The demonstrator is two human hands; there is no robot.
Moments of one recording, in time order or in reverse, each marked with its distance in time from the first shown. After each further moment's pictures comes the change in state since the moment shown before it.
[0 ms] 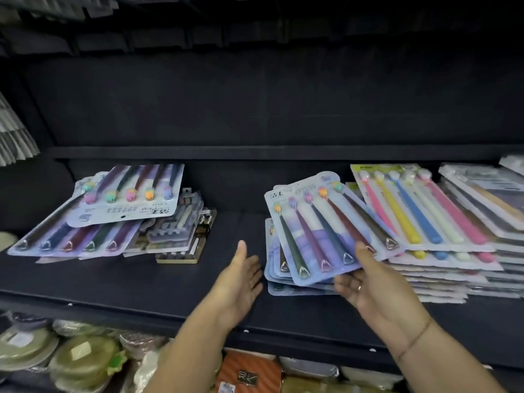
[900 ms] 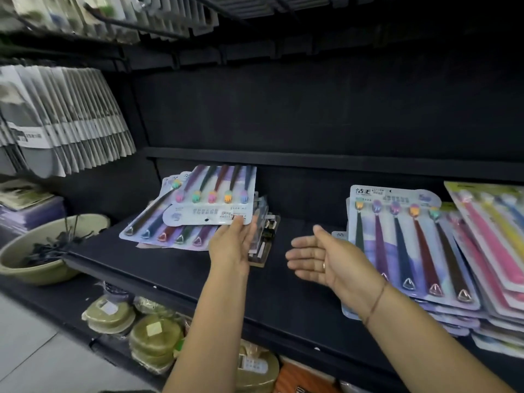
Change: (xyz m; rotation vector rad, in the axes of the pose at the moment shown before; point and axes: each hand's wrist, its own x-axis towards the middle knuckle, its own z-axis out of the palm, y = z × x) left_hand -0.010 0.080 -0.084 -0.623 0.501 0.487; right_hand 0.024 0.041 0.138 -0.440 -0.460 0.095
